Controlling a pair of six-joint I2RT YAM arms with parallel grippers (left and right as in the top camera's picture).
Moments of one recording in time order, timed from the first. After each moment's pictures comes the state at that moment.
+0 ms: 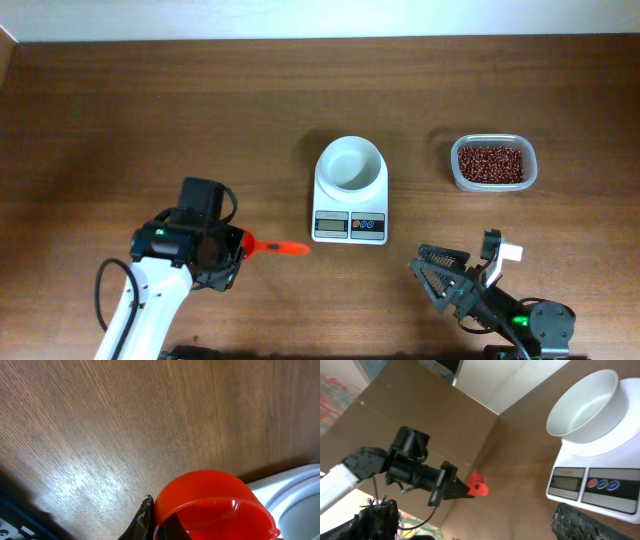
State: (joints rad) left arm -0.15 1.16 0.83 -1.07 0.12 -1.38; right arm -0.04 0.01 0.01 0.05 -0.98 1.05
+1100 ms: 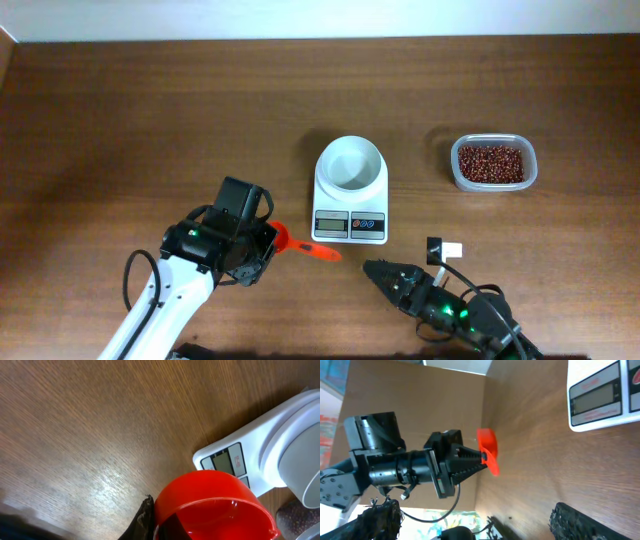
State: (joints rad) left arm -0.35 1.18 0.83 -0.93 0.15 -1.39; right arm 0.69 0.39 0.01 0.26 -0.33 1.36
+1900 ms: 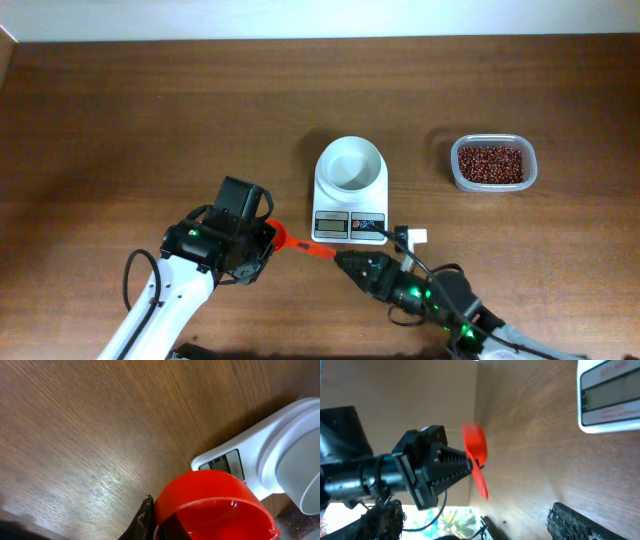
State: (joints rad) left arm -0.35 1.18 0.83 -0.92 0.13 -1.39; right arm 0.76 1.14 0.06 0.92 -0.31 1.35
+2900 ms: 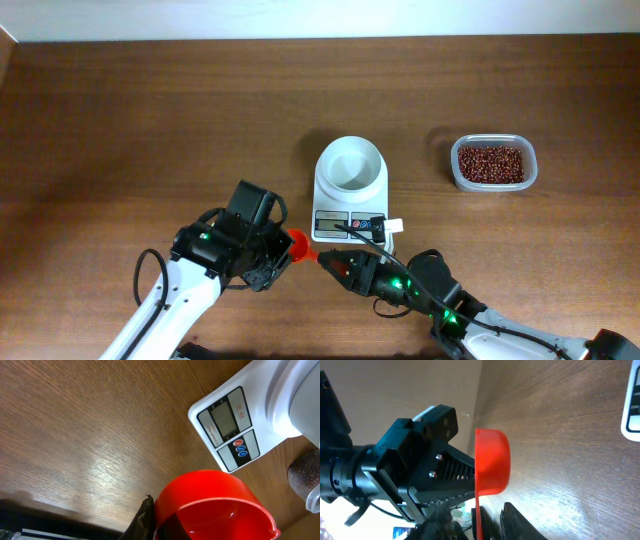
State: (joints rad) left arm -0.43 1.18 0.83 -0.91 0.27 -1.33; right arm 0.80 1.27 0.17 0.92 -0.38 1.25
